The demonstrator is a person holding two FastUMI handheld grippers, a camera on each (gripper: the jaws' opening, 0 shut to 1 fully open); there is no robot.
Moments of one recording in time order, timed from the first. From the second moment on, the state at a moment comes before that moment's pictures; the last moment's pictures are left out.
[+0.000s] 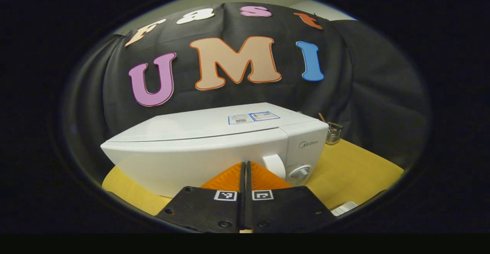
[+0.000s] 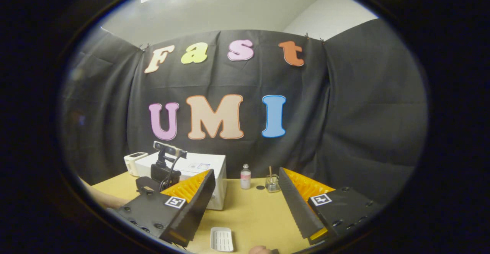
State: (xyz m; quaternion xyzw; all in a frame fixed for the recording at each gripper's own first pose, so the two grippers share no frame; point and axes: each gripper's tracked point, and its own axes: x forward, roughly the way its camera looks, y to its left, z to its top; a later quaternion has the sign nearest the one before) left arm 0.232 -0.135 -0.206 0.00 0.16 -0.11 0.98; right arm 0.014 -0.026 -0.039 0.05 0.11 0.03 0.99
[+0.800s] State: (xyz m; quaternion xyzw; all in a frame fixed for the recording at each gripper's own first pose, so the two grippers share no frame) left arm 0.102 -0.077 -0.047 0.01 0.04 -0.11 0.99; right arm 0.038 0.031 -0.033 0.07 0.09 0.09 0.99
